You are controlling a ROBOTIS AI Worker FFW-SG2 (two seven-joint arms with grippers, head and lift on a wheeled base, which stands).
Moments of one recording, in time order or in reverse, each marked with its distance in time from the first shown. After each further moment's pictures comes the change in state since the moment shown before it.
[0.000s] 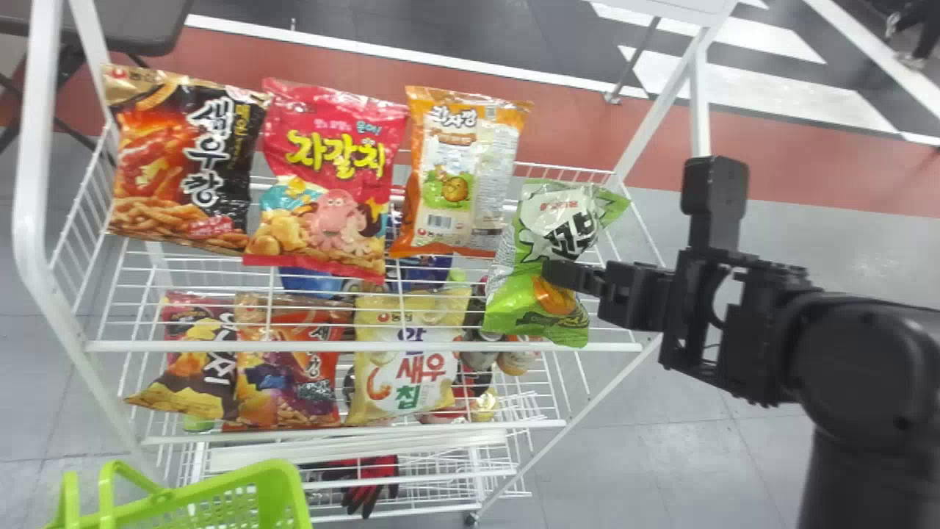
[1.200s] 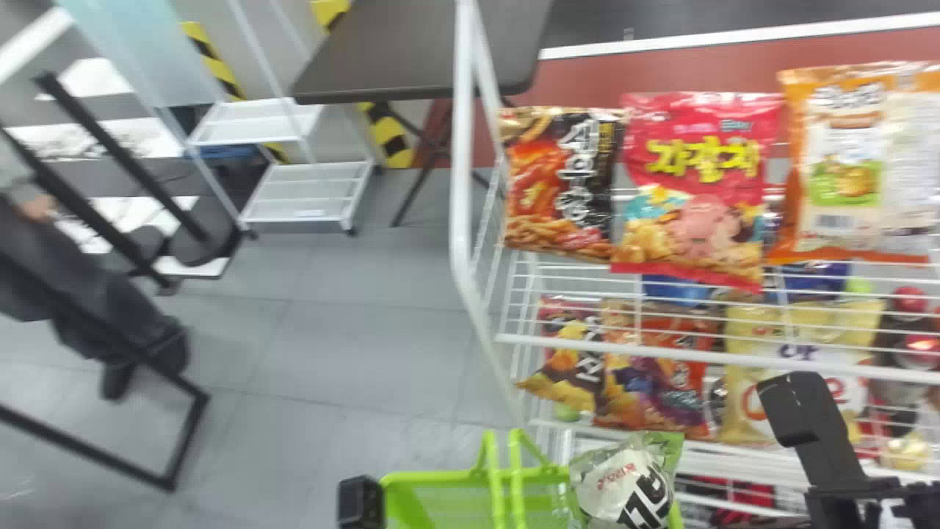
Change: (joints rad) left arm -0.002 0.004 0.006 0.007 0.027 0.000 -0.009; right arm 0.171 0.051 0.545 0.281 -0.159 0.003 0.081
